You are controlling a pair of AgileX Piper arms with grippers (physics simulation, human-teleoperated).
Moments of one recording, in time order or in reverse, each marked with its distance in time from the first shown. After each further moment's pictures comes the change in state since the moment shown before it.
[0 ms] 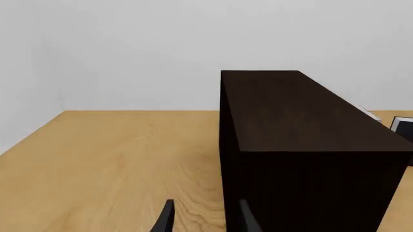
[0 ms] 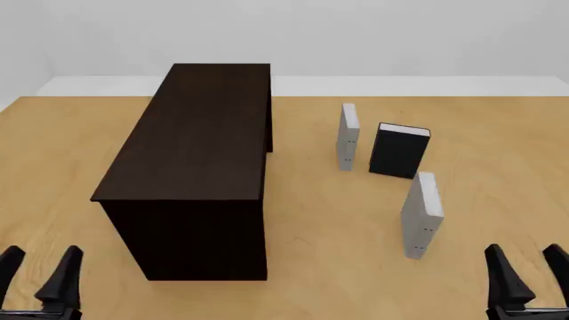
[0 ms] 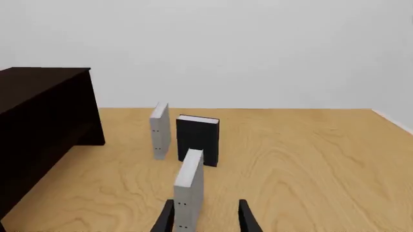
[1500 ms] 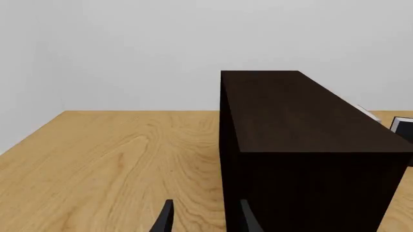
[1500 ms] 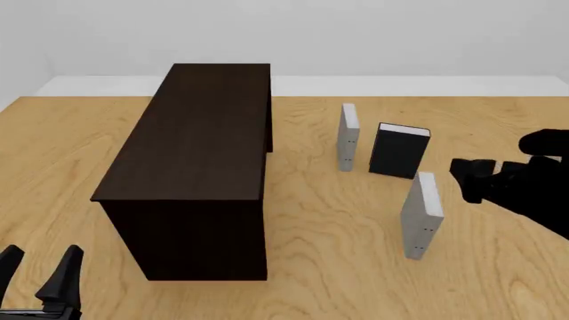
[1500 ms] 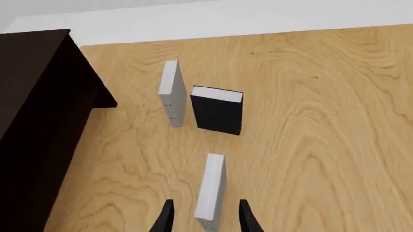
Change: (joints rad) left arm 0.000 0.005 -0.004 0.000 0.000; right arm 0.080 0.812 -0.693 0.400 0.117
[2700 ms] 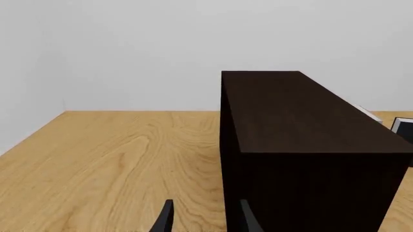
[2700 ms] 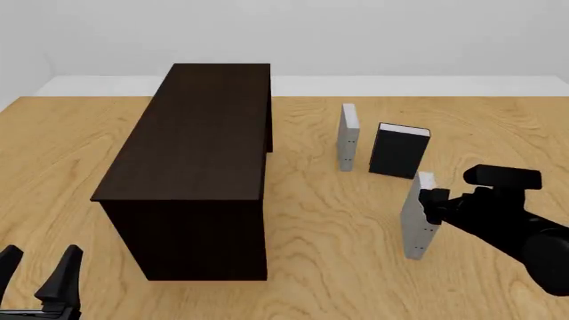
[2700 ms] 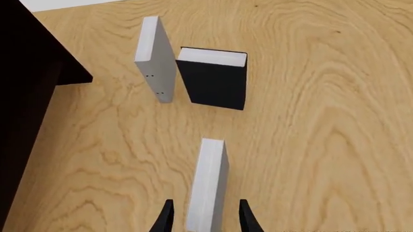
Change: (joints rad) left arm 0.003 -0.002 0.000 0.001 0.000; right arm 0.004 0.267 0.185 -0.328 0.048
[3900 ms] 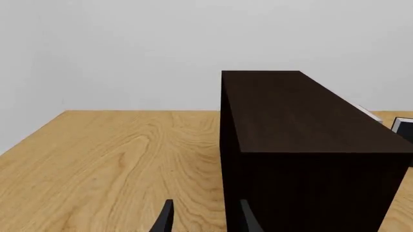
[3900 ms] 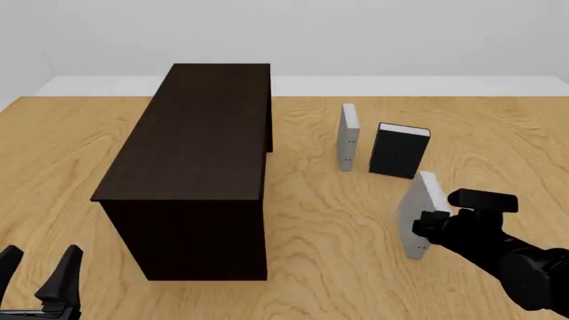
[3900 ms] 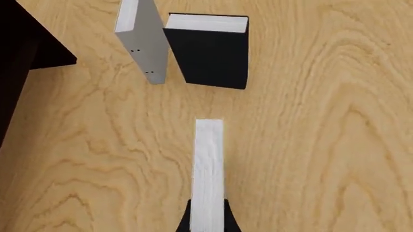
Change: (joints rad) left arm 0.001 0.000 0.001 0.000 -0.001; right arm 0.008 0.147 0.118 -0.216 0.033
